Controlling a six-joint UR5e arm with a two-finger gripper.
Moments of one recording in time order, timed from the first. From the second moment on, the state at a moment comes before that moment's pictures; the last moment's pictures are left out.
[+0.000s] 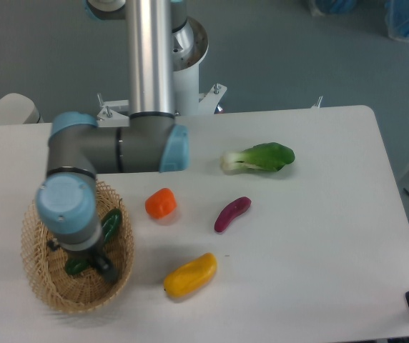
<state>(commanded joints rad) 2.16 -2.14 -1.36 -1.24 1.47 1.03</state>
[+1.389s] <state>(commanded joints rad) 2.50 -2.27 -1.19 -1.25 1.59 1.60</state>
